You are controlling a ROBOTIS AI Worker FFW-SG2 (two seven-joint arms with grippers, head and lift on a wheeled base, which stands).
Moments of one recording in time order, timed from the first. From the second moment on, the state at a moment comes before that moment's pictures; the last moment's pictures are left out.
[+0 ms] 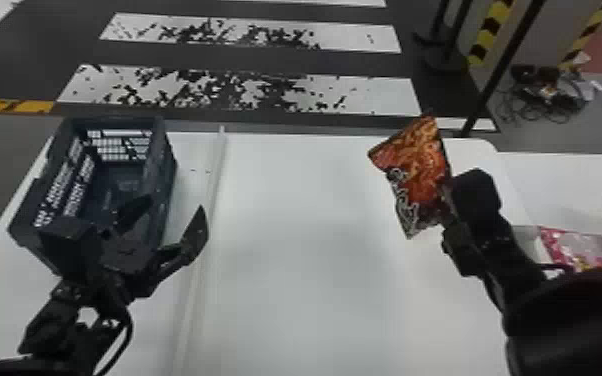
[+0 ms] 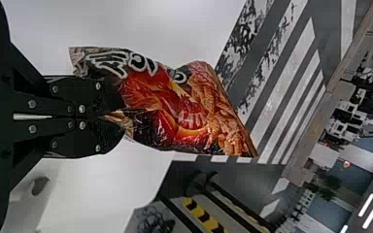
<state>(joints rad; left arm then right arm) 0.45 0.07 0.07 -1.96 0.08 0.14 -0.32 0.29 -0.28 0.19 -2.20 0.28 0.91 0.00</state>
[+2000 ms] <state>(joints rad) 0.45 0.07 0.07 -1.95 0.09 0.14 -0.32 0.29 -0.45 0.29 -2.16 0.17 0.95 0.46</state>
